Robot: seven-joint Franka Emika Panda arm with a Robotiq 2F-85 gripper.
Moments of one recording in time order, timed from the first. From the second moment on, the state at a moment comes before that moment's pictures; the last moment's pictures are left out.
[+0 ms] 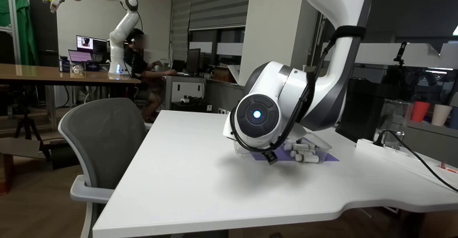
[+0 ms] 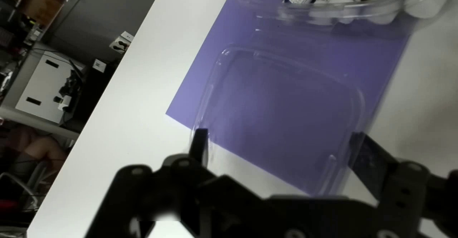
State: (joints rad) arm 0.19 0.60 0.29 -2.36 -2.10 2.04 0.58
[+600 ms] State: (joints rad) arm 0.20 0.68 0.31 -2.34 -2.29 1.91 0.76
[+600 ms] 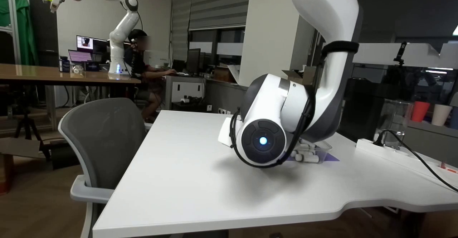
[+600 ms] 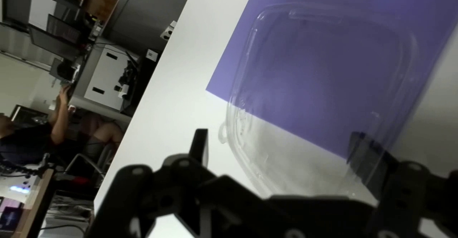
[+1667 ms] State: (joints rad) arm 0.26 0.79 0.34 -2.32 -2.40 1.62 0.83
